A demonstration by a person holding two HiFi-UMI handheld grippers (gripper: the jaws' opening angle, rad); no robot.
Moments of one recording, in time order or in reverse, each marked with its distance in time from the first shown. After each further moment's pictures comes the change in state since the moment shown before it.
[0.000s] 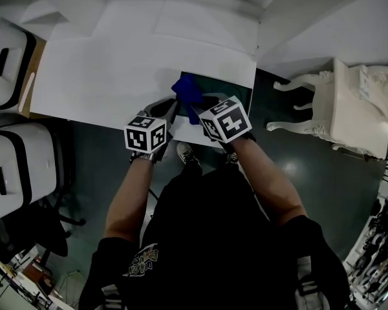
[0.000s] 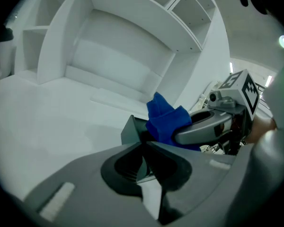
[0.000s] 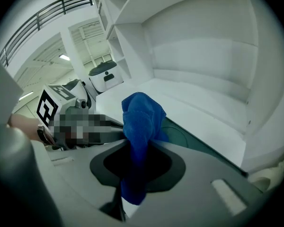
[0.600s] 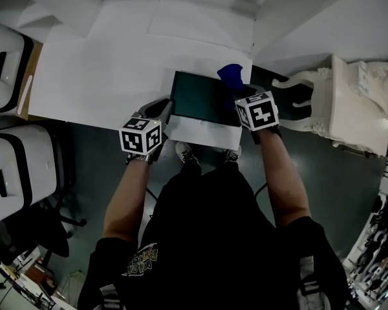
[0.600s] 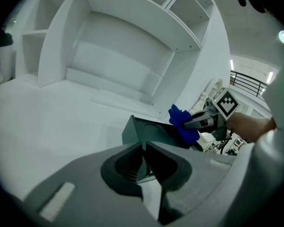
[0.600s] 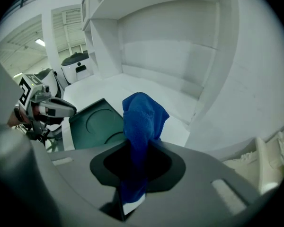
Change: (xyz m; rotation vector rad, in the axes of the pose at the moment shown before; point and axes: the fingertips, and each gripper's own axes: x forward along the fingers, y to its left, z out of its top) left arm -0.001 -0.001 -0.002 0.023 0.002 0.025; right arm -0.062 -0.135 -0.050 0.044 0.050 -0.336
